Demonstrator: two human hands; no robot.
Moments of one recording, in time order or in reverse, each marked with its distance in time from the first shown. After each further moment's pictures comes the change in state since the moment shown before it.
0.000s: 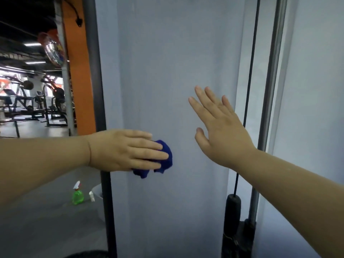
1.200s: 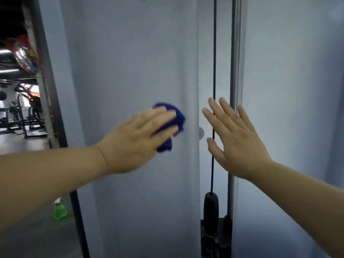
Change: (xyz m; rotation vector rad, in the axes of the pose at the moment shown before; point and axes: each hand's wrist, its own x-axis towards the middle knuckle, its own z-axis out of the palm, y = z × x) left_hand 0.109 -0.007 0.000 -0.009 0.301 -0.478; right_hand -0.064 0.078 -0.008 -0.191 0.032 0.069
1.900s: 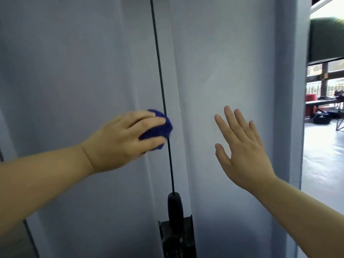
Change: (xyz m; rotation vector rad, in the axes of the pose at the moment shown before) left_hand 0.087 0.039 0.005 -0.080 0.012 0.144; right_hand -0.089 0.090 -0.010 0.099 -0.059 0.313
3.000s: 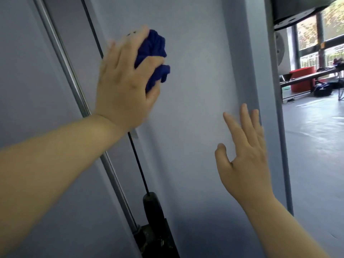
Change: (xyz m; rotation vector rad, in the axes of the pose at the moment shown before) left_hand 0.149 0.017 0.040 0.073 0.215 -0.491; right_hand -0.057 0.044 0.025 0.380 0.326 0.334
